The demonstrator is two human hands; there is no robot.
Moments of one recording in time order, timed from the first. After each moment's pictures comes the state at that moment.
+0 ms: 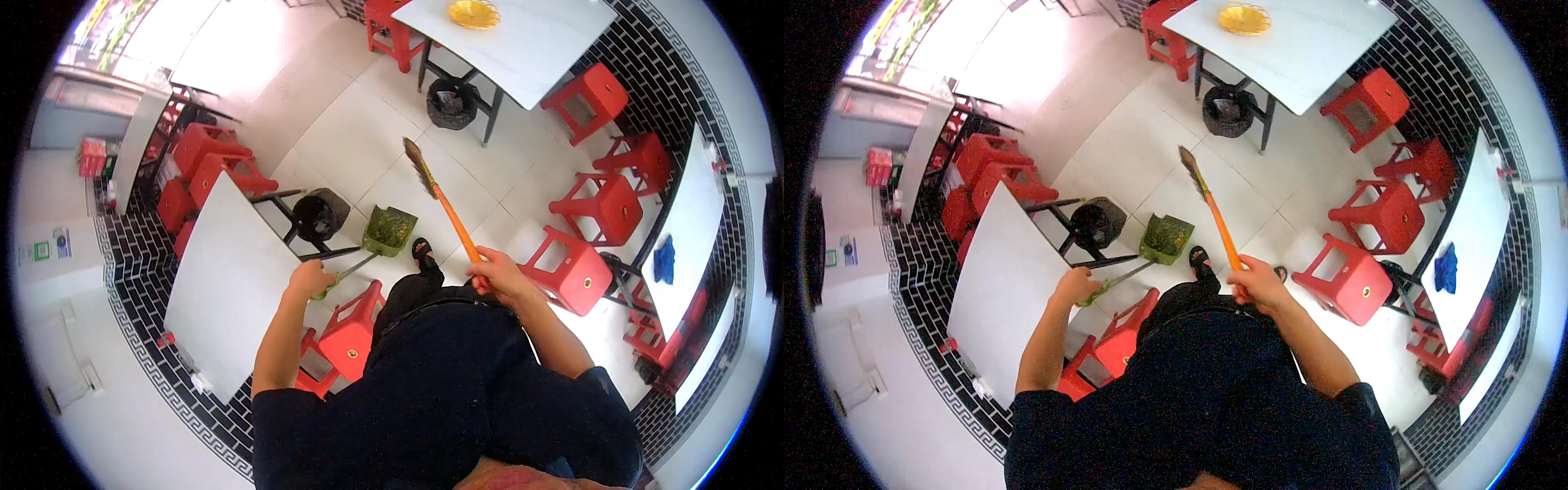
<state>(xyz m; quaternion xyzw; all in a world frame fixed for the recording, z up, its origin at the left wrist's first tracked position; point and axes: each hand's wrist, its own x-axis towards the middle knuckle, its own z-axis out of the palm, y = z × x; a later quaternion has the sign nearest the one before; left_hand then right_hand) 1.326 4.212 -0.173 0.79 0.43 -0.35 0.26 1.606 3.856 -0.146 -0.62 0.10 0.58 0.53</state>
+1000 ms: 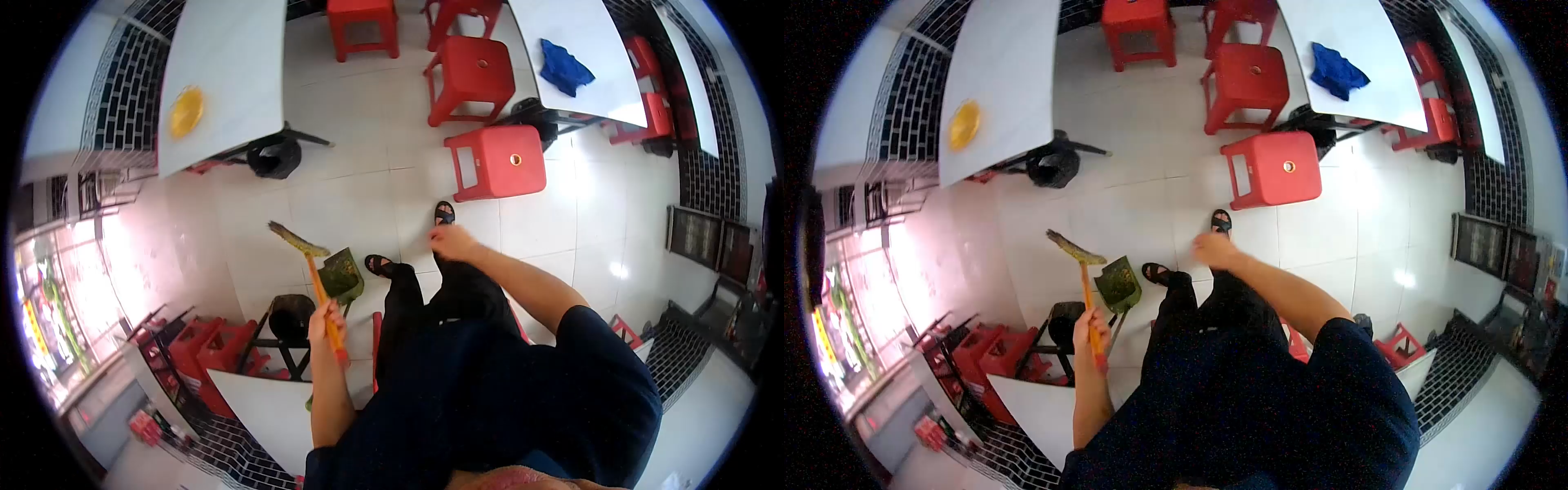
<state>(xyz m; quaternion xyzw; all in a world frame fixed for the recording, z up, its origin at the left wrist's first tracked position) 1.554 4.001 -0.260 0.23 0.53 -0.23 0.78 1.676 3.597 -0.325 -0.87 -0.06 0.38 0.30</state>
